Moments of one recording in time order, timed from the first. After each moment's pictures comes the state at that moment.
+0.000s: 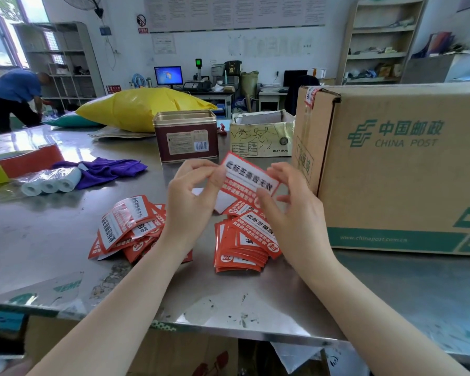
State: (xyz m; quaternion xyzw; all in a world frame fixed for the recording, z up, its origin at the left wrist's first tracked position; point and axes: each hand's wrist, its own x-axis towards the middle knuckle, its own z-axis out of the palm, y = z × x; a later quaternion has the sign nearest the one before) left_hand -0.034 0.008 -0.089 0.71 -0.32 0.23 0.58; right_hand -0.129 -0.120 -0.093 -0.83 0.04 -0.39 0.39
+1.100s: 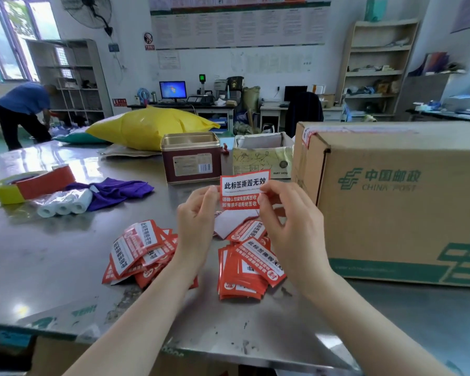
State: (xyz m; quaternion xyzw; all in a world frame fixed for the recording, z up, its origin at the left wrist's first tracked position) left_hand -0.045 -0.004 -0.066 0.65 -0.20 0.11 0.72; right_hand -0.128 -0.113 -0.057 -0.81 -0.04 -0.51 0.28
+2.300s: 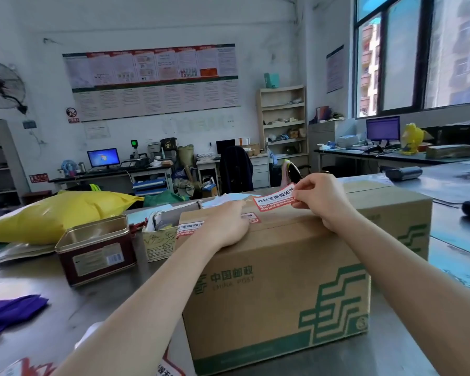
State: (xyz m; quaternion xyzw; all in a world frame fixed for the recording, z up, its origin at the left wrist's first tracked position) left_hand -0.104 -0.214 0.094 0.86 -0.46 0.02 0.23; right_hand -0.198 -0.373 0.090 -0.75 0.26 -0.42 0.44
